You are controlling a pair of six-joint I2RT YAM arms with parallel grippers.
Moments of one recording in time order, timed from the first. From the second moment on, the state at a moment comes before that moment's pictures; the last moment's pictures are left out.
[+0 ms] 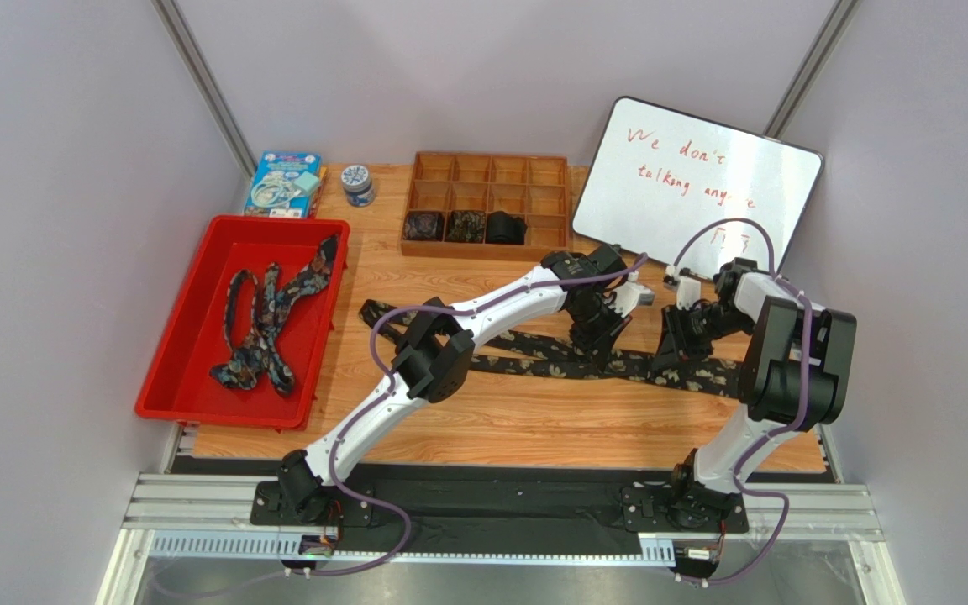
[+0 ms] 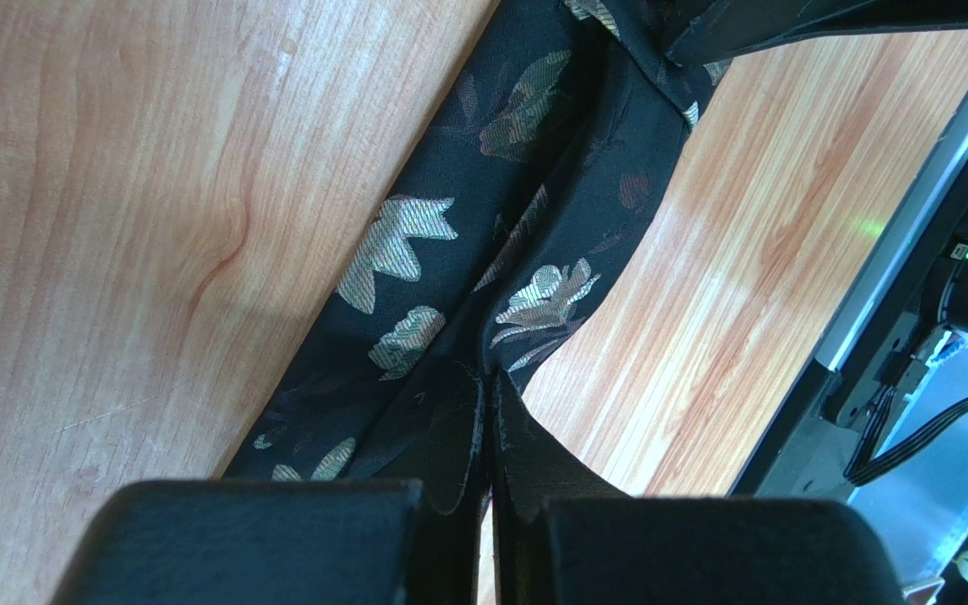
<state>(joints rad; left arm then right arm) -0.95 2.66 2.46 -0.97 0.55 -0.08 -0.28 1.74 1.01 -0.87 -0.58 -0.51</state>
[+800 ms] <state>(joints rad) -0.95 2.66 2.46 -0.97 0.55 -0.08 -0.31 1.75 1.05 -0.91 -0.57 -0.51</state>
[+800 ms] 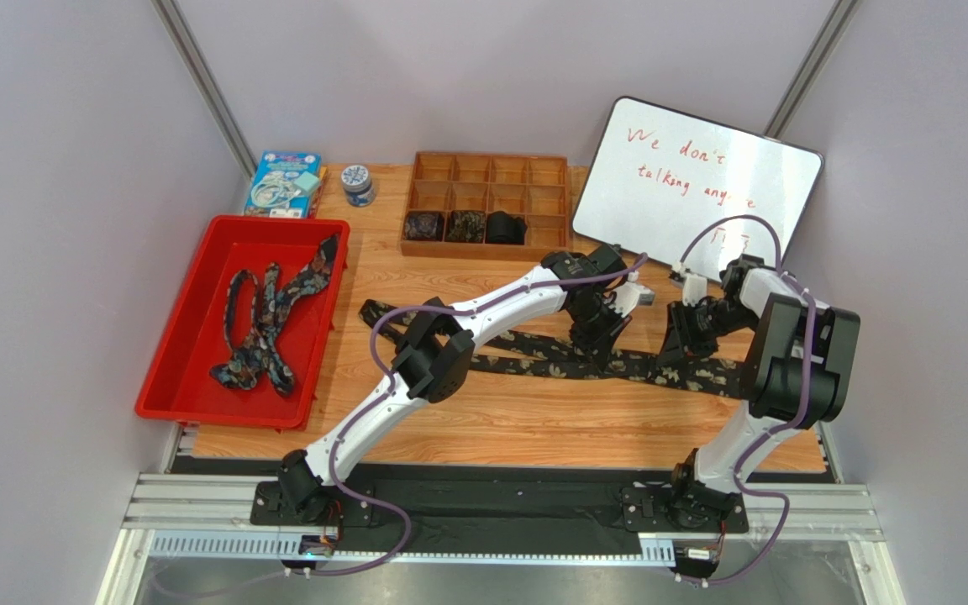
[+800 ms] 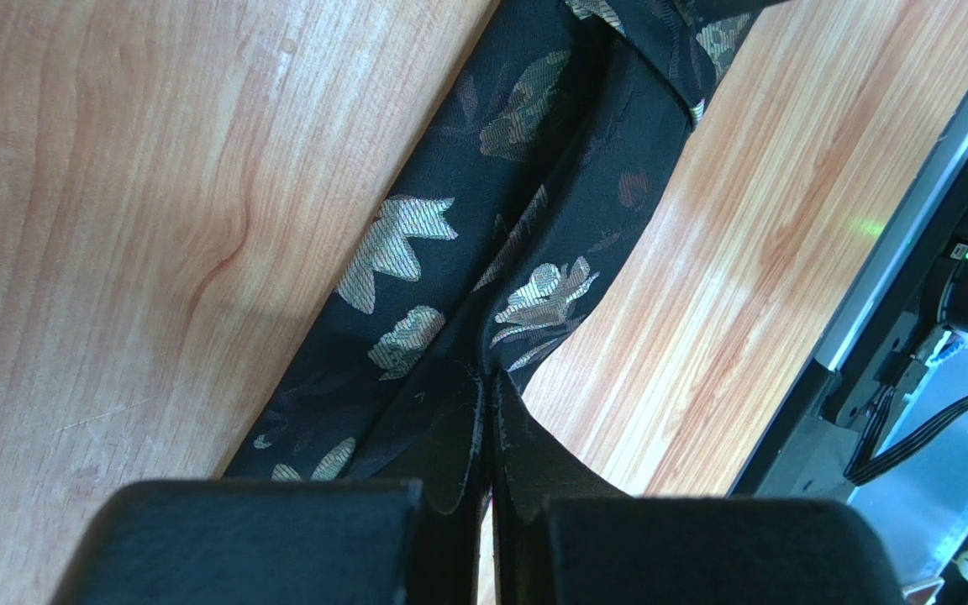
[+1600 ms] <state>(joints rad) -0.95 2.66 2.46 -0.97 0.55 -0.08 -0.27 1.77 1.03 -0.90 -0.56 -0.51</state>
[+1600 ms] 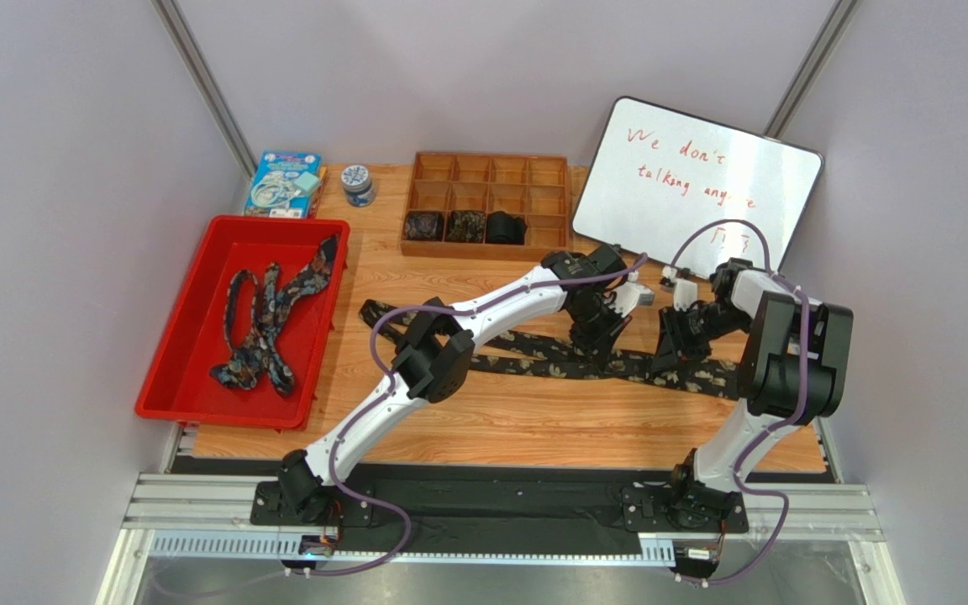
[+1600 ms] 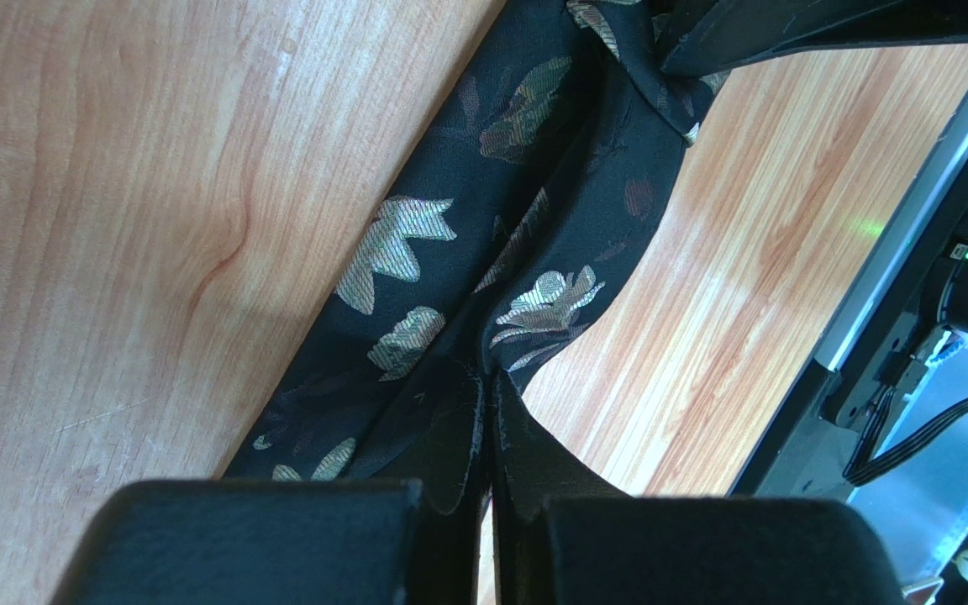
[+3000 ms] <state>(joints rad) -0.65 2.17 1.71 -0.87 0.48 0.29 -0.31 1.72 1.04 -0.94 -0.51 -0.53</state>
